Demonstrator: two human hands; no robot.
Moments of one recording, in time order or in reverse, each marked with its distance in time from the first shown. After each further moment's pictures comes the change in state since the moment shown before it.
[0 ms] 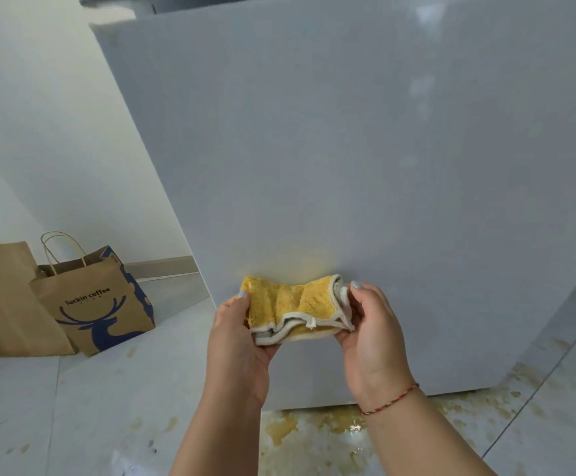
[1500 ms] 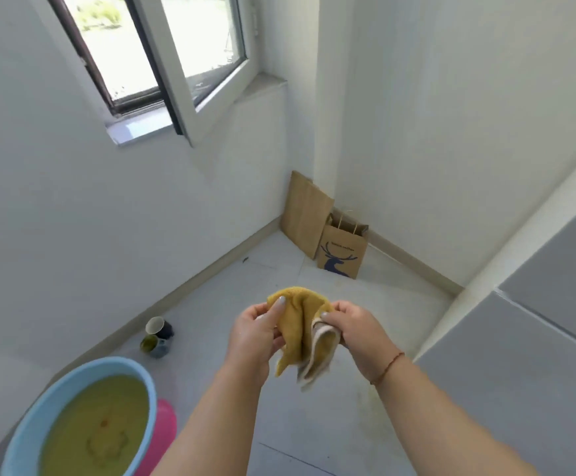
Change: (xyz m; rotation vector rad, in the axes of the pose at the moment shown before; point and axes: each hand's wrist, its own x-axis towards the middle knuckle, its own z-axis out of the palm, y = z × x) left_hand -0.319 0.392 -0.101 0.063 0.676 0.049; right_hand -0.282 -0.136 0.361 -0.965 -1.046 0.496
